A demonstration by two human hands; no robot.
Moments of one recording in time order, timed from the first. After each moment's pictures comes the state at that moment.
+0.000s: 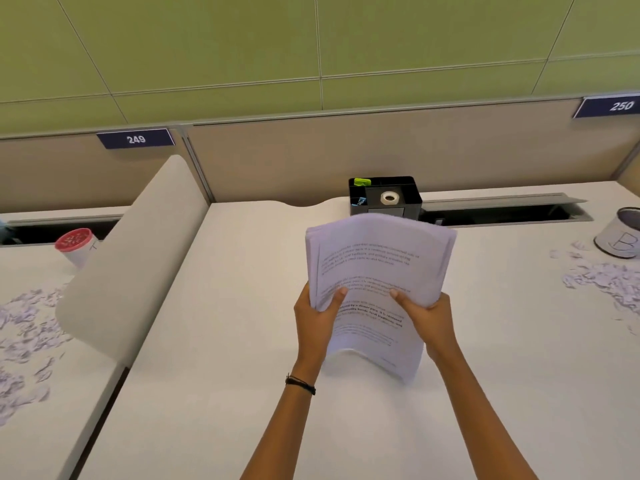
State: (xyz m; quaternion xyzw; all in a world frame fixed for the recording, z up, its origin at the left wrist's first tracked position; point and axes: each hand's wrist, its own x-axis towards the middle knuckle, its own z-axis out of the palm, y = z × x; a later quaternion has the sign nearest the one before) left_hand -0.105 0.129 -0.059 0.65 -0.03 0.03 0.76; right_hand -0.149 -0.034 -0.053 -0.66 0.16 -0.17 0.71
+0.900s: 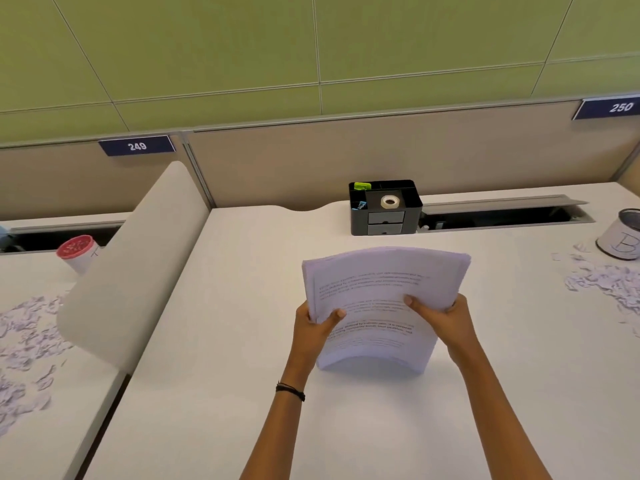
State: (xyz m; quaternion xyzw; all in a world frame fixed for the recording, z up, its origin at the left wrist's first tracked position) left_hand -0.095 0.147 -0.076 0.67 -0.10 -0.05 0.74; right_hand -0.153 -0.057 -0.047 -0.69 0.16 -0.15 0.69
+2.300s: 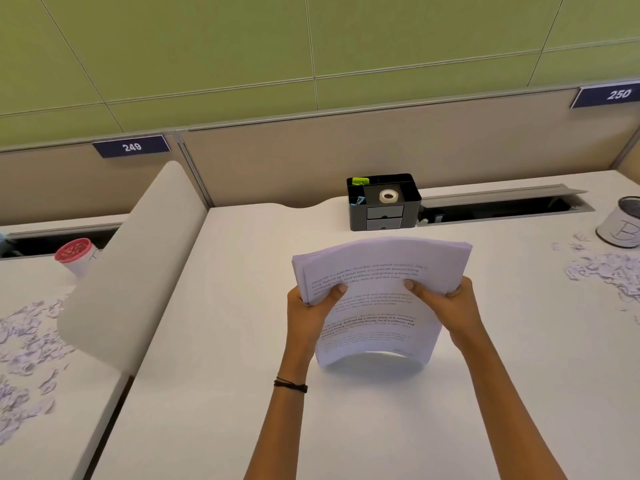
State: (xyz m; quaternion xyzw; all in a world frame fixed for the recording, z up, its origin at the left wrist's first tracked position) left_hand -0.095 0.145 -0.036 0.67 -0.08 -0.01 0.73; right_hand -0.150 -0.054 -0.028 -0.68 0.13 -0.17 0.70
